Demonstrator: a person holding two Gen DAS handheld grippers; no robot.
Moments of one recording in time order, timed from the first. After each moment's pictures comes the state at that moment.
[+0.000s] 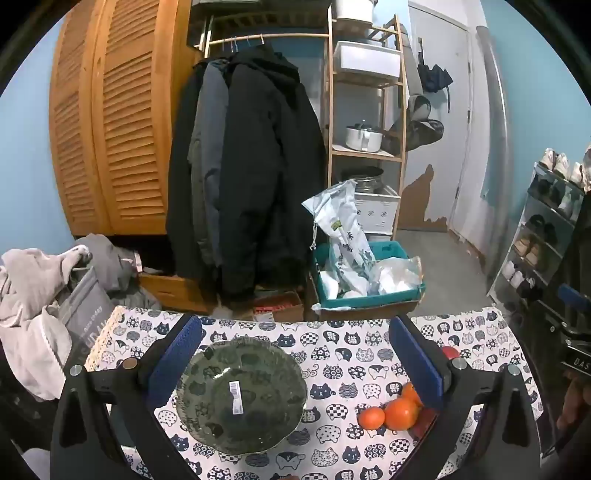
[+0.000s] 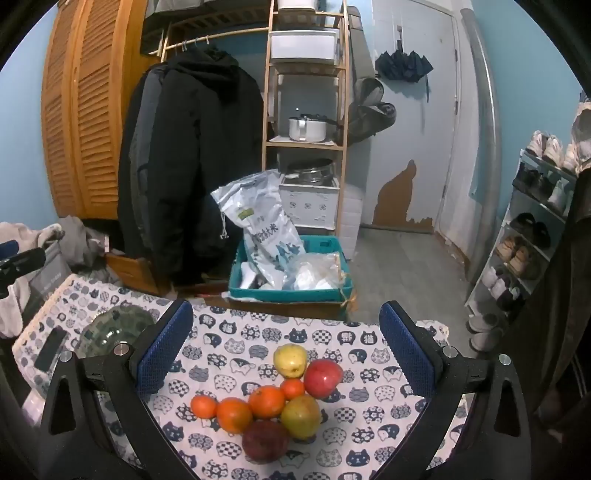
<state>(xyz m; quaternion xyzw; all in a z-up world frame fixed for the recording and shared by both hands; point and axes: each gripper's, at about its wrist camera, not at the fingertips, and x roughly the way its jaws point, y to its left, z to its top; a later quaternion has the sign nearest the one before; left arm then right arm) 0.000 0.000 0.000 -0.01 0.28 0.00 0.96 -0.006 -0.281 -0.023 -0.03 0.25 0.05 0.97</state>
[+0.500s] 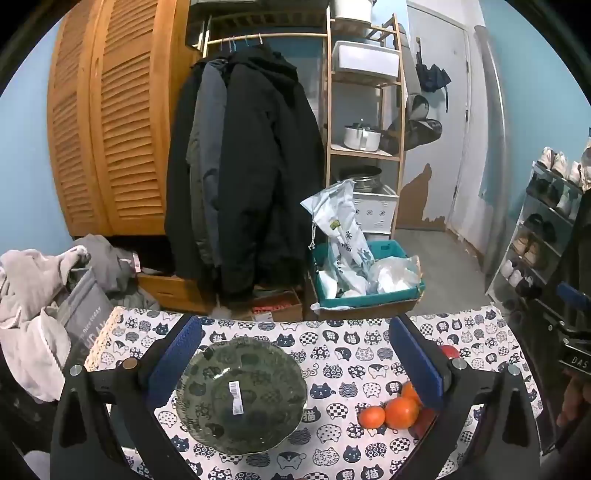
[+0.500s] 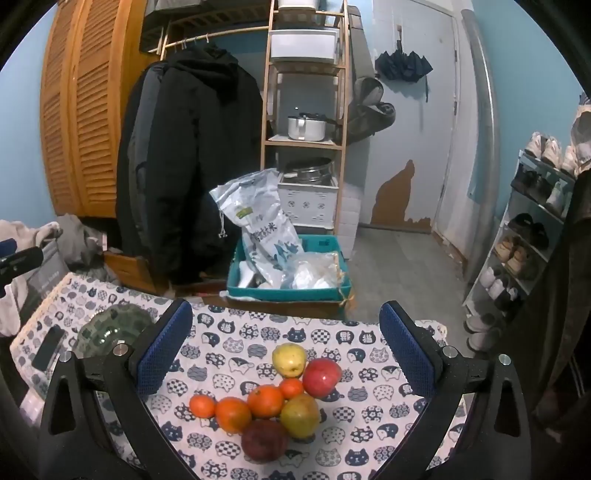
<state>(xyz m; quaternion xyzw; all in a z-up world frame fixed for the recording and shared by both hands) -0.002 0.002 -0.001 -0.01 0.28 0.00 0.96 -0.004 -0.284 -0.026 -0.03 0.26 0.05 0.96</state>
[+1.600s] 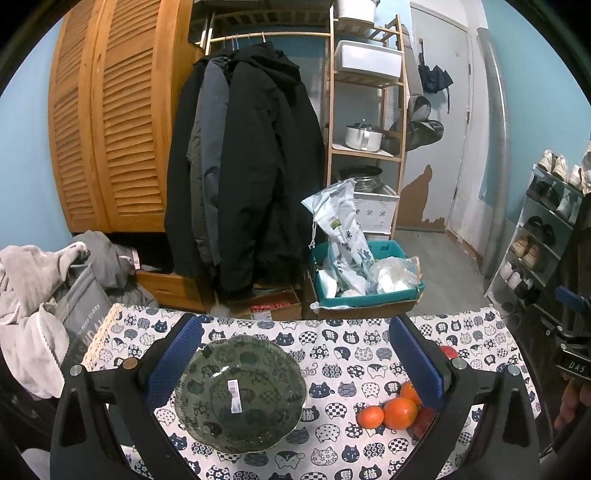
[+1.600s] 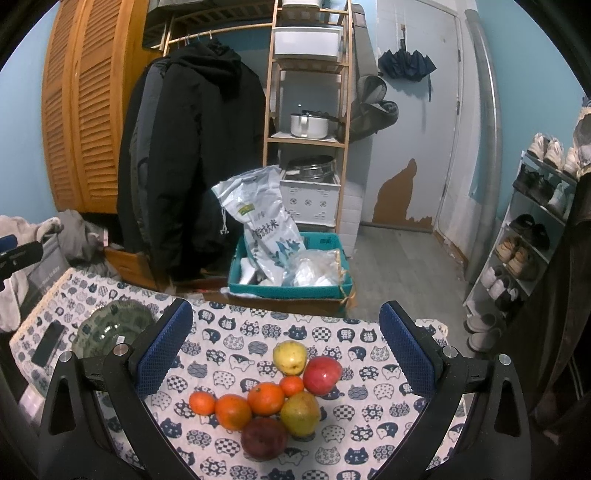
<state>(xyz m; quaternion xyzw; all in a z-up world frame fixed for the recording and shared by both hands) -0.001 0.002 -0.002 -0.01 0.28 0.00 0.96 -0.004 -0.279 -0.029 -0.03 0.26 0.05 0.96</state>
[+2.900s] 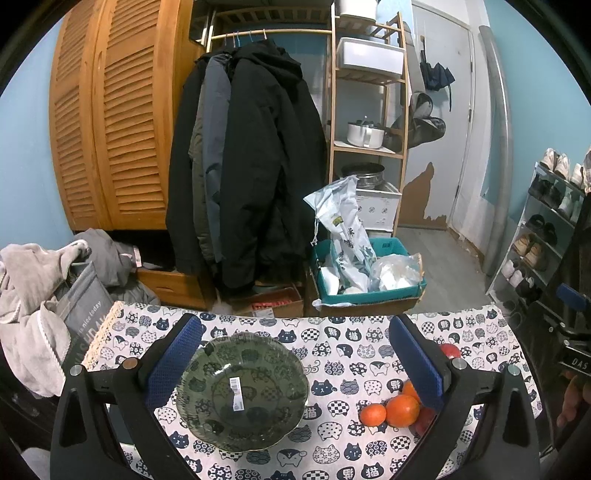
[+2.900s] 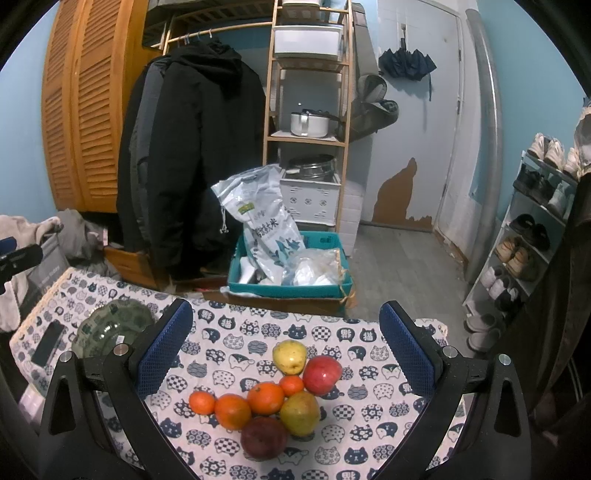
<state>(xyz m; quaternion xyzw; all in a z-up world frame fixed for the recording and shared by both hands) -0.001 0.009 -0.006 -0.02 0.28 0.00 0.96 -0.007 -0.277 -0.032 -0.03 0.26 0.05 0.96</state>
